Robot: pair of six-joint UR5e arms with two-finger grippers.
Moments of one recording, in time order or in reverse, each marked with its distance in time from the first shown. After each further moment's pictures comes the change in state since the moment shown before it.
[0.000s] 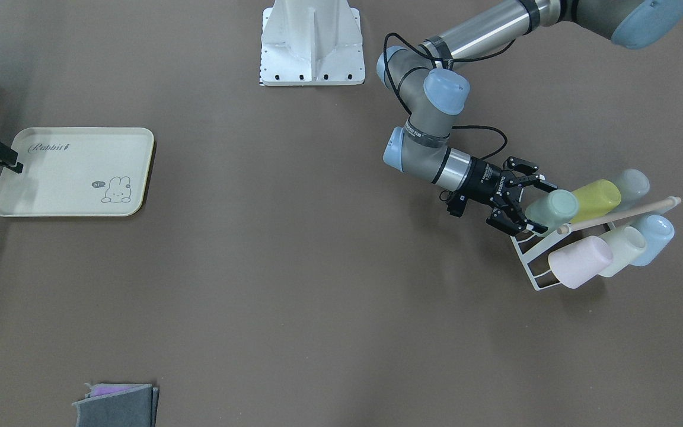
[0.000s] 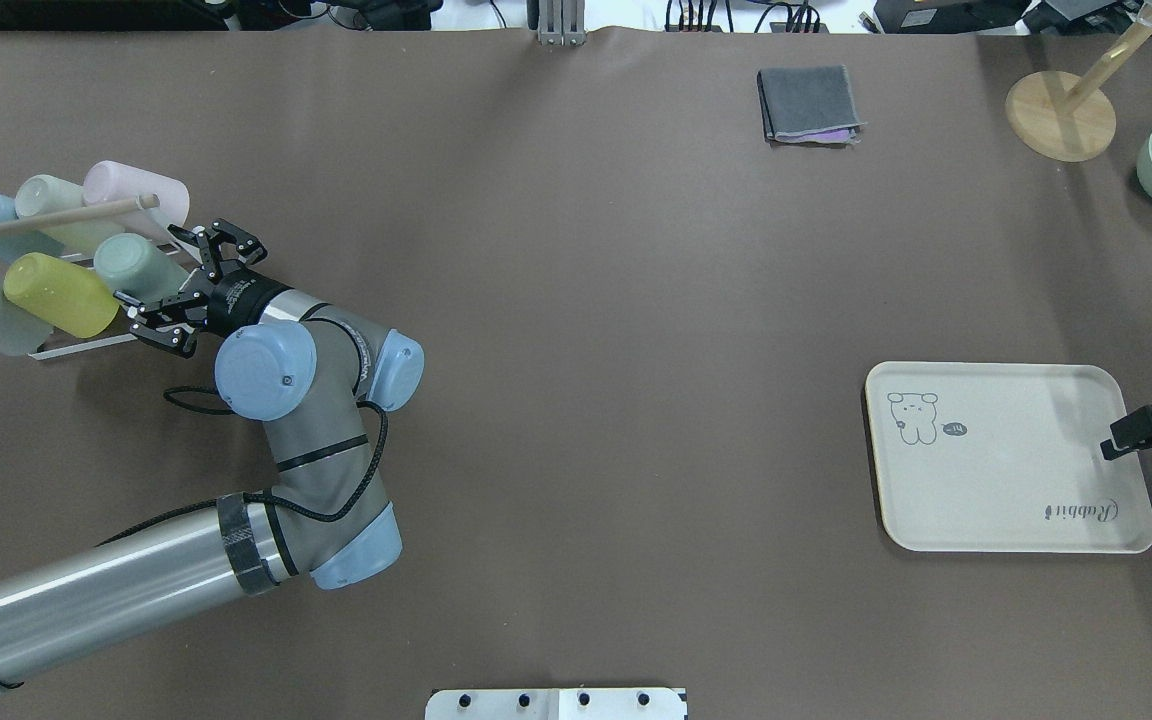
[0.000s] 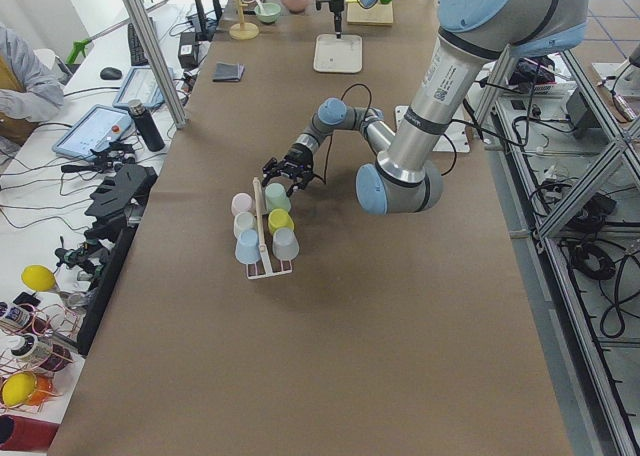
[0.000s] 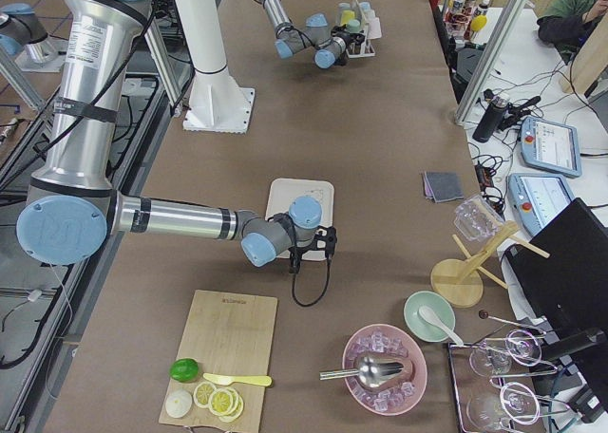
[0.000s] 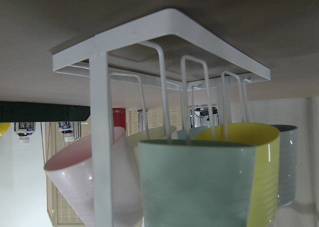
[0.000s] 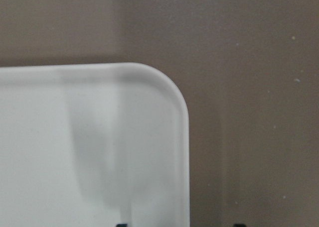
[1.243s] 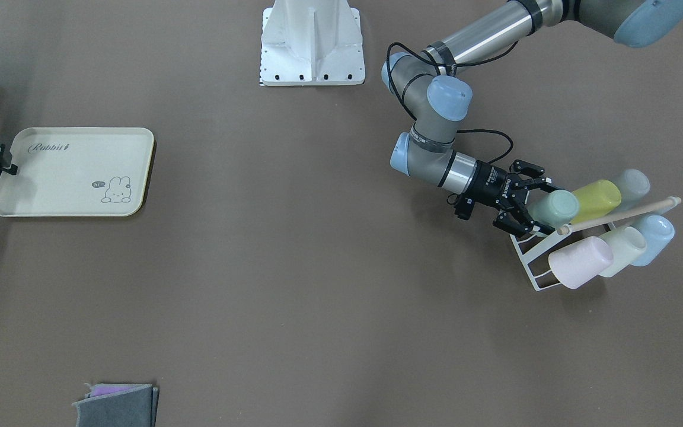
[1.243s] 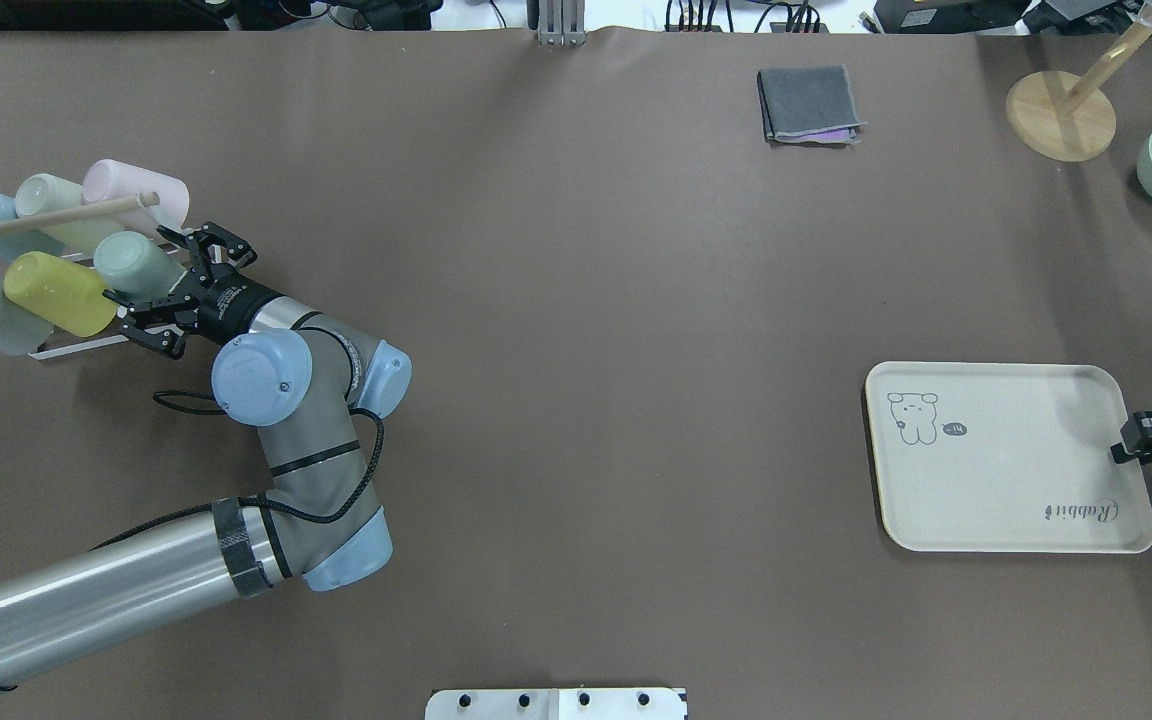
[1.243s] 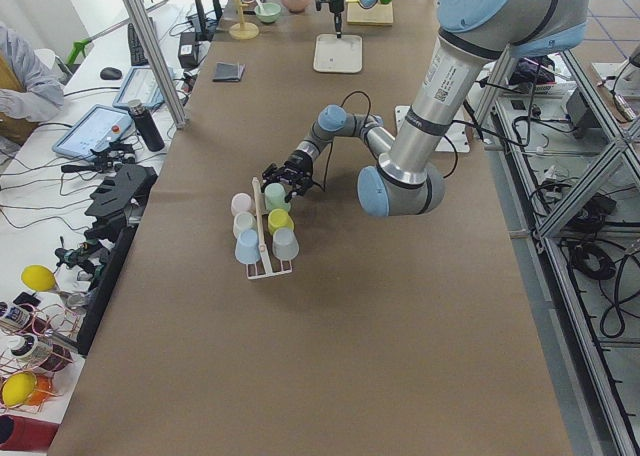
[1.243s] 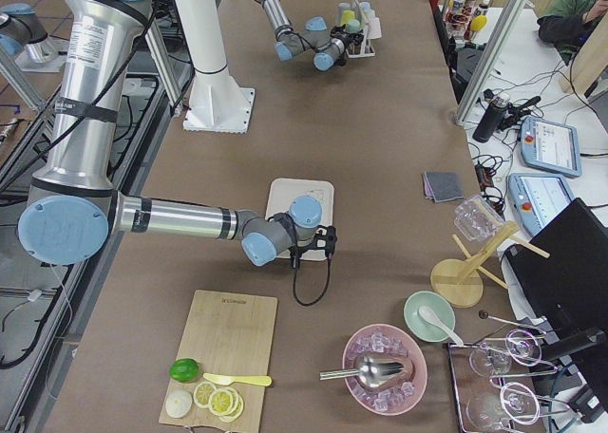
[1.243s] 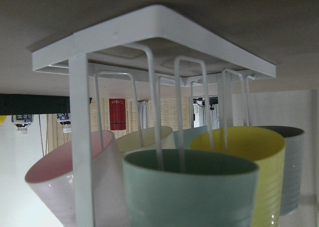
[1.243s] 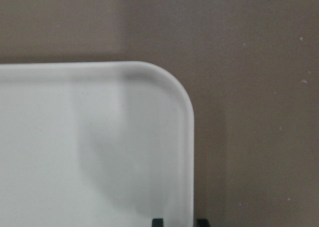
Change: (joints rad) left arm 0.003 0.014 0.029 0.006 0.044 -0.033; right arm -0.003 0.002 -0.001 0.002 0.001 -0.011
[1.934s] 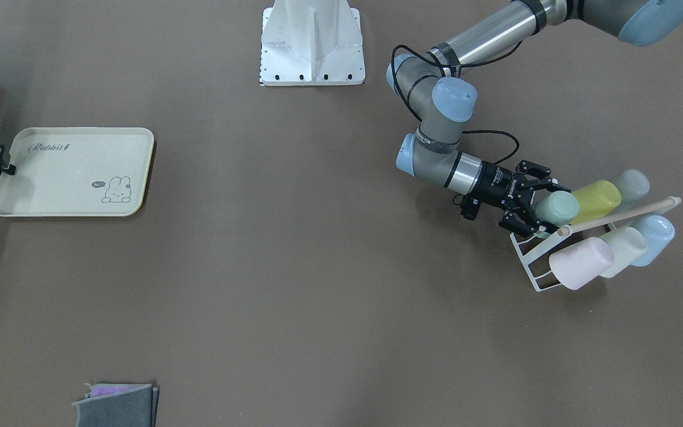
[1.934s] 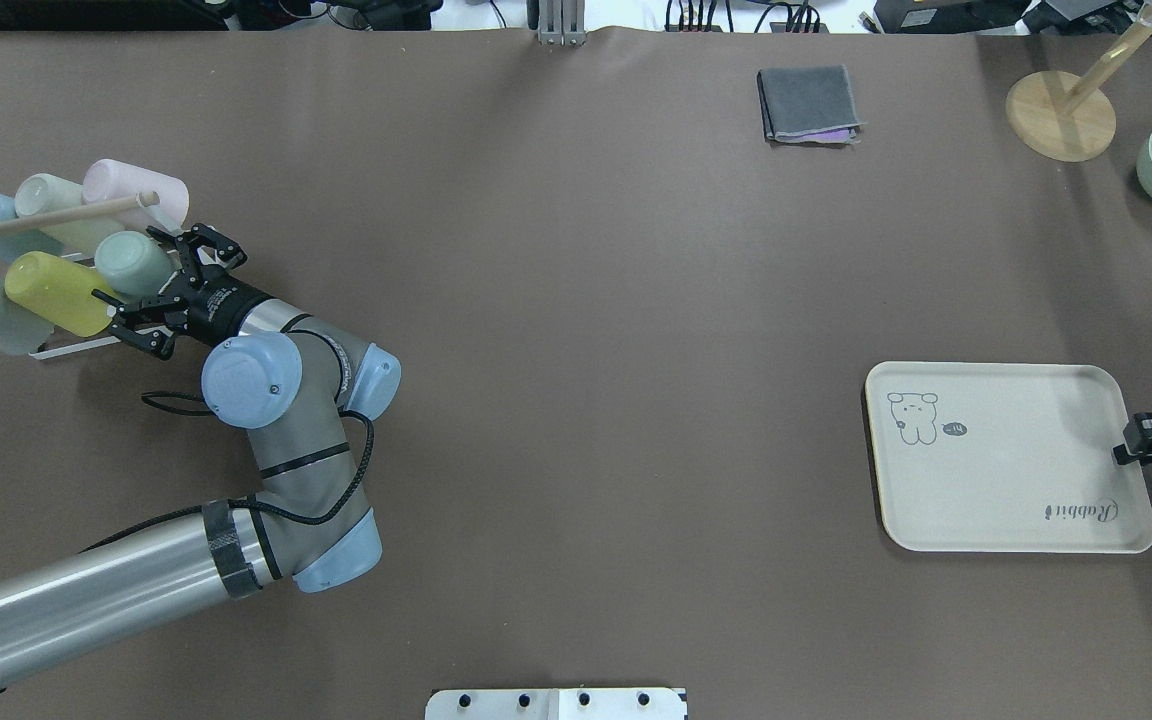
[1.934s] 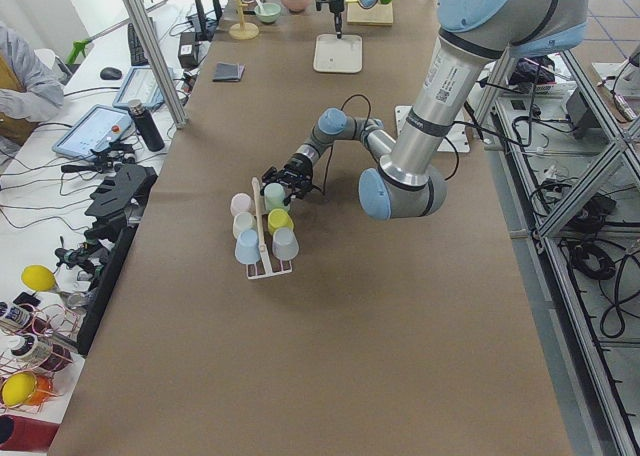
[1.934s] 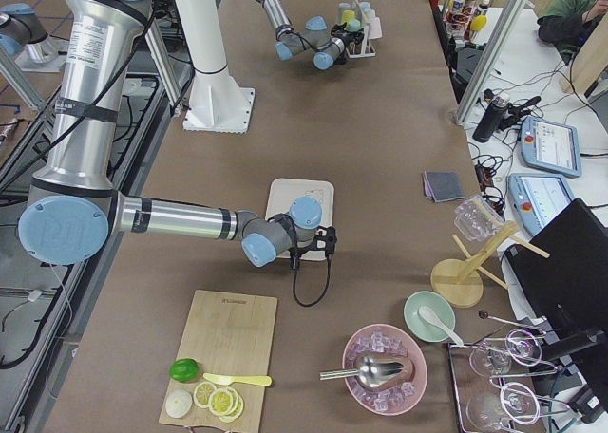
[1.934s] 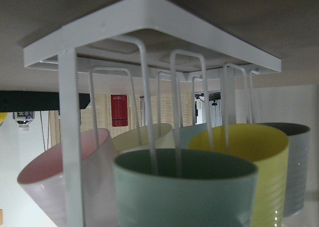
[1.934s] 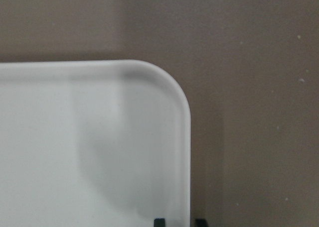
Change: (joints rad) left arm -0.003 0.018 -0.004 0.000 0.007 -0.002; right arm 0.000 0.000 -0.006 0.000 0.000 -0.003
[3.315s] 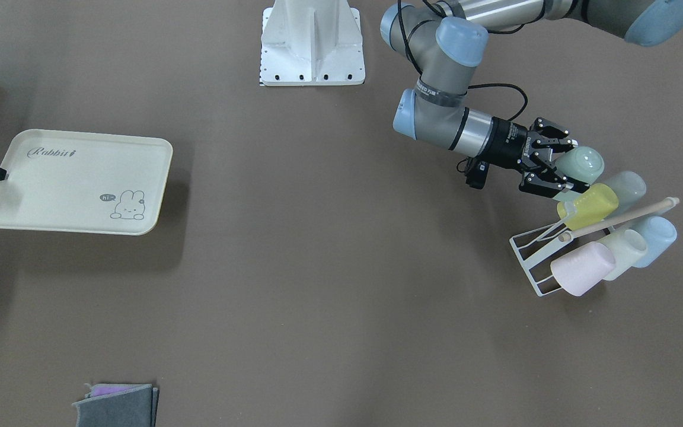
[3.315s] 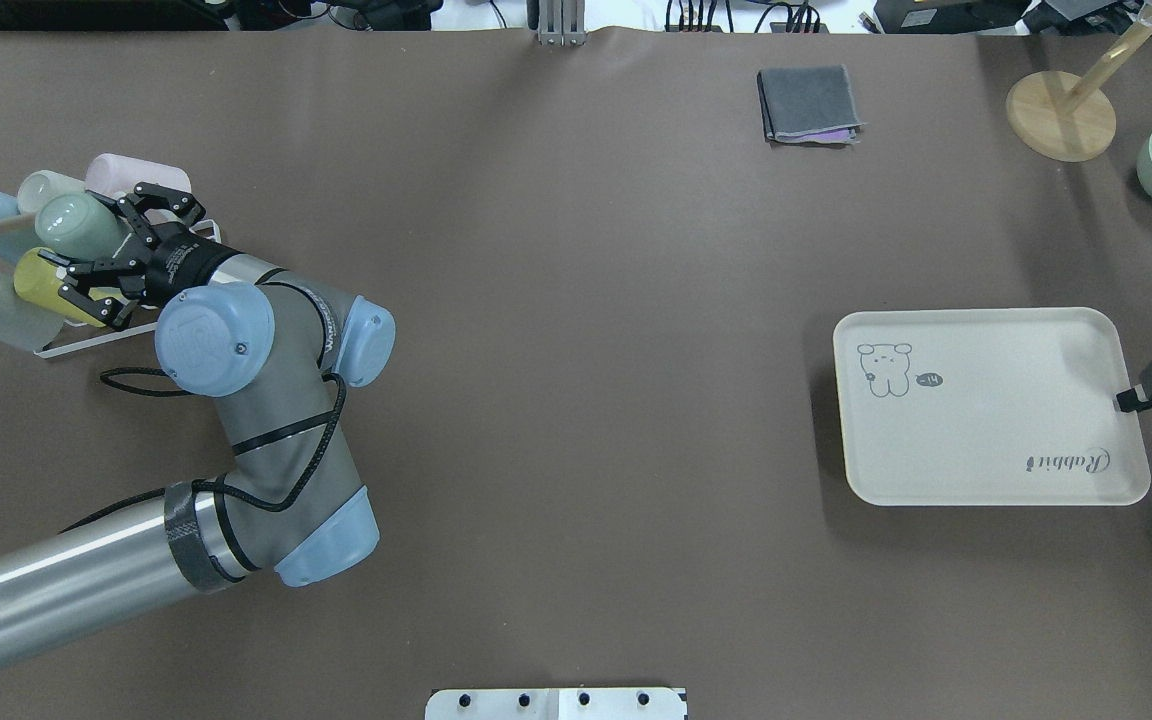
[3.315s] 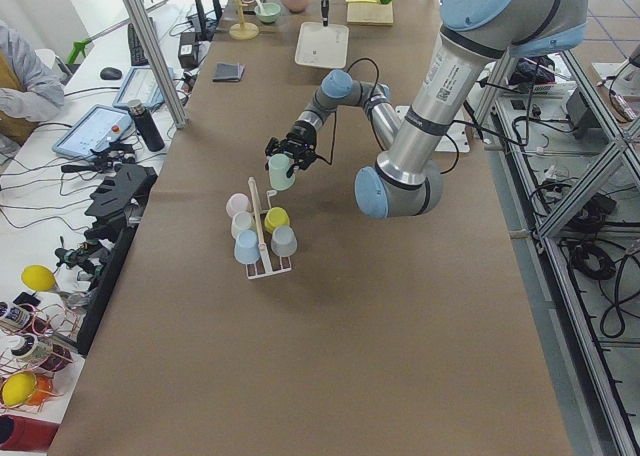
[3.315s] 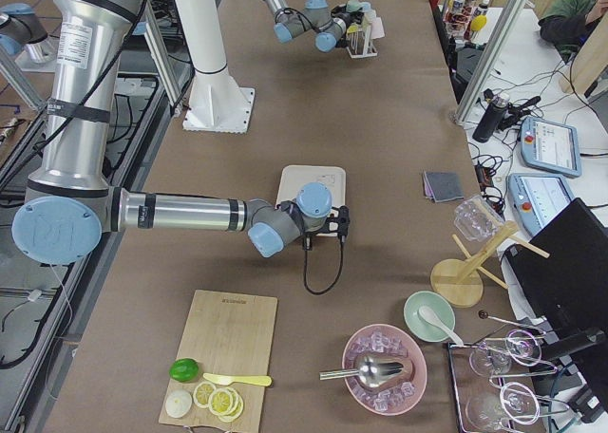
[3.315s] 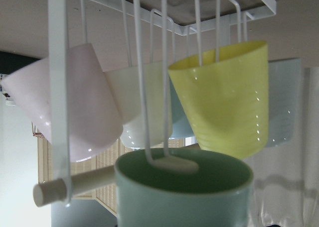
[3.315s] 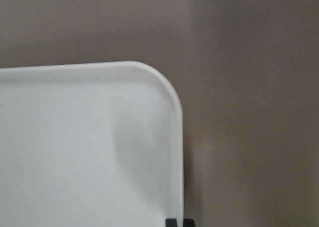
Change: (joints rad) left arm -0.041 -0.022 -0.321 0.274 -0.096 -0.001; right arm 0.175 0.147 0.050 -0.008 0.201 0.055
